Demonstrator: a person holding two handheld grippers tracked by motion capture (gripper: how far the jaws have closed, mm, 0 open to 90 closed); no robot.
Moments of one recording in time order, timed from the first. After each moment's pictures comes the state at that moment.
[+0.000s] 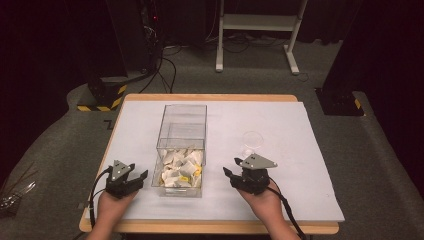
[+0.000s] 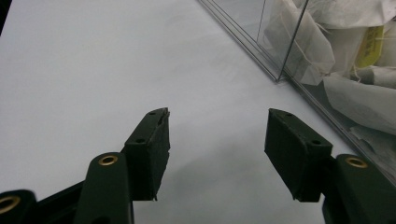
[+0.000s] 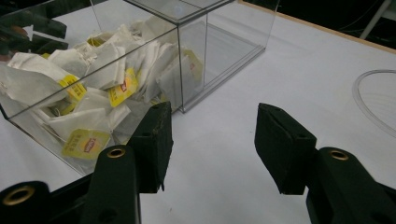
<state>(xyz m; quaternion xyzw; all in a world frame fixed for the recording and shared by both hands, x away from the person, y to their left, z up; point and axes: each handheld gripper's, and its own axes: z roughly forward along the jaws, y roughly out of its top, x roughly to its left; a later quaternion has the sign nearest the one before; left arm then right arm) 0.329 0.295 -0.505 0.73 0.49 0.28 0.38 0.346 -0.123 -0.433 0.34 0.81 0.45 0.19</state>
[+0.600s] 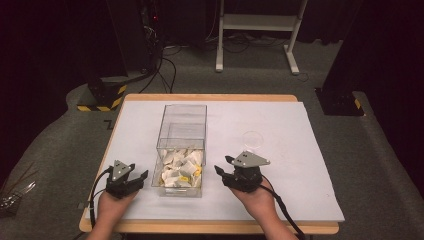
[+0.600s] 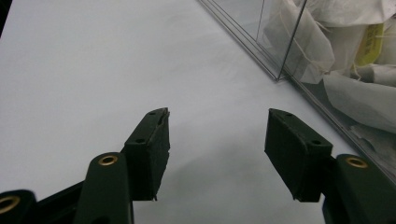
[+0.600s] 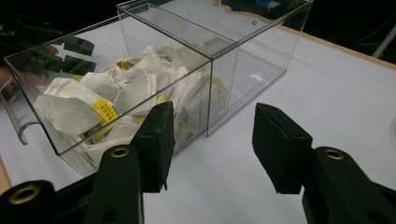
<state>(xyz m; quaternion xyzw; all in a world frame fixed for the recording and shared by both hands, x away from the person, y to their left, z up) 0.329 0.294 -0.505 0.74 0.49 0.28 0.37 0.344 -0.102 -0.418 0.32 0.81 0.46 0.18</state>
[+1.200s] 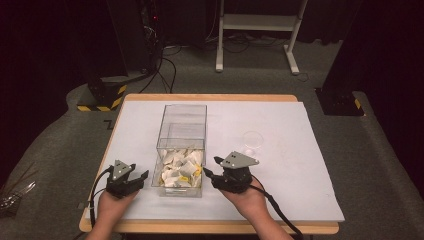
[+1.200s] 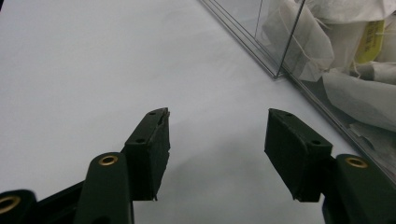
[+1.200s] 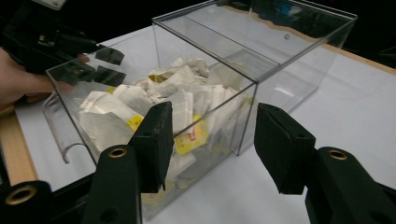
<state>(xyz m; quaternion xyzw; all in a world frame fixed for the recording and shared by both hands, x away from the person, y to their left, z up) 0.331 0.294 -0.506 0.74 0.49 0.28 0.37 0.339 -0.075 -0.412 0.29 0.81 0.48 0.17</state>
